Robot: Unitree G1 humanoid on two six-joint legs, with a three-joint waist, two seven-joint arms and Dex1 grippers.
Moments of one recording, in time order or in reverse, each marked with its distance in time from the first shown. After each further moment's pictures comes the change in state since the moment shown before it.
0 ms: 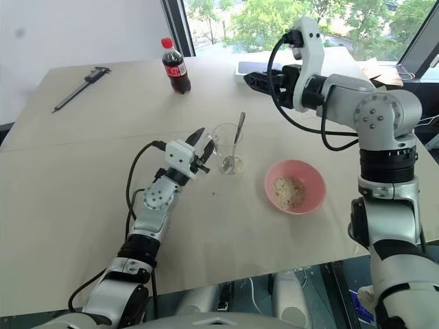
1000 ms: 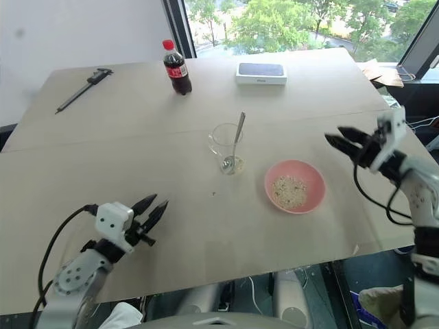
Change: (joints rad) left arm 0.820 0.247 0.209 -0.724 -0.271 0.427 -0.188; right arm 0.720 -0.252 -0.227 0.101 -0.272 -0.637 0.625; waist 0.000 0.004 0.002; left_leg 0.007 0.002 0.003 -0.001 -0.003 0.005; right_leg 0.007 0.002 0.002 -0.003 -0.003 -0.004
